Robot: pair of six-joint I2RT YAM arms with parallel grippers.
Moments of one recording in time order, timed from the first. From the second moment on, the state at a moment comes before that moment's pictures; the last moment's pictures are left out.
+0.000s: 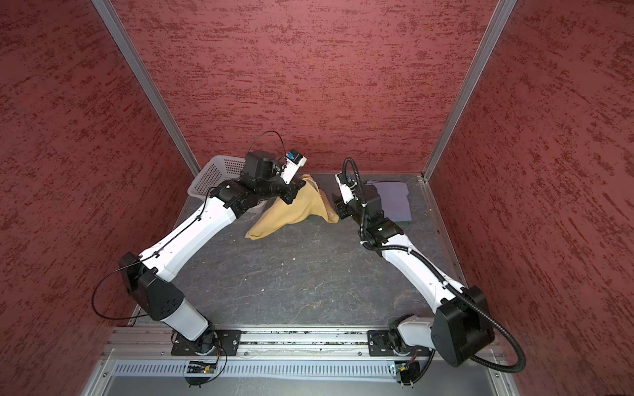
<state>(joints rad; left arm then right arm) -0.61 1.65 1.70 -0.59 0.19 0.15 0.43 1.31 1.04 0.00 -0.02 -0.17</state>
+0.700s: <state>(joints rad) -0.70 1.81 1.57 -0.65 0.34 0.23 0.42 1.25 0.85 0.00 -0.26 -0.46</state>
